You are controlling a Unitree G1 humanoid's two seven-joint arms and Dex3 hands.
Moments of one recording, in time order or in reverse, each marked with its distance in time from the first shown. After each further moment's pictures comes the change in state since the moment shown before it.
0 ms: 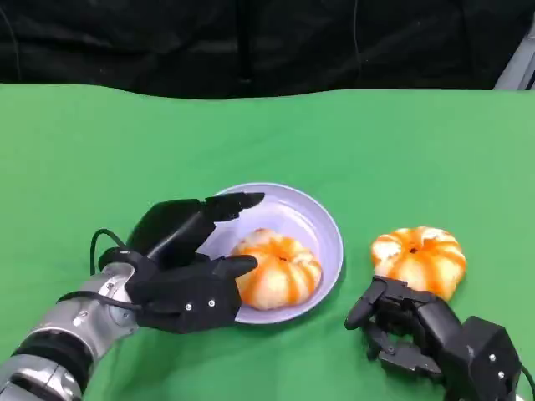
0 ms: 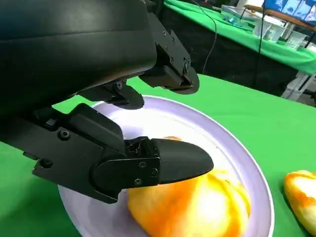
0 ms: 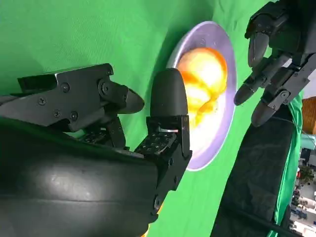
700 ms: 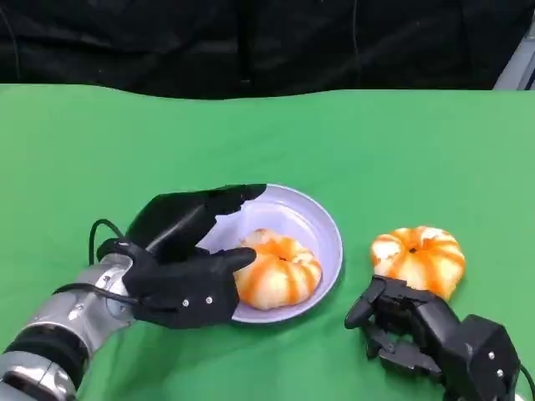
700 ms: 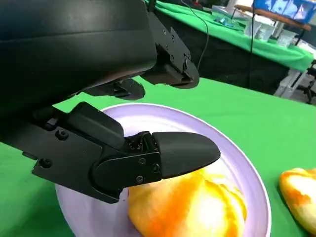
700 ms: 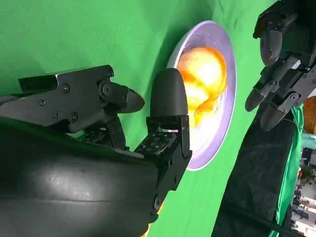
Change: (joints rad) left arm 0.000 0.023 -0.004 -0.061 0.007 0.009 -0.037; right arm 0.000 0.002 0.000 -0.010 0.002 0.017 0.000
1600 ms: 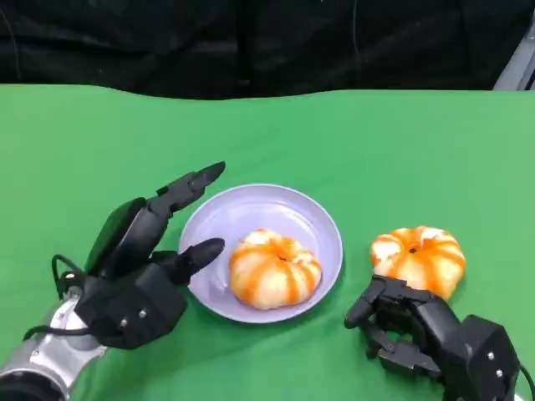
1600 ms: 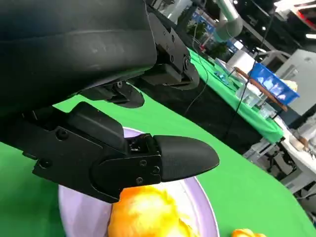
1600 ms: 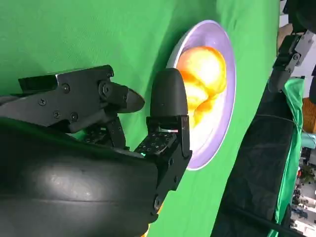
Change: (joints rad) left arm 0.160 0.016 0.196 -0.054 -0.213 -0.216 -0.001; right arm -0.010 0.001 0.002 0.024 -0.006 -0.019 -0.007
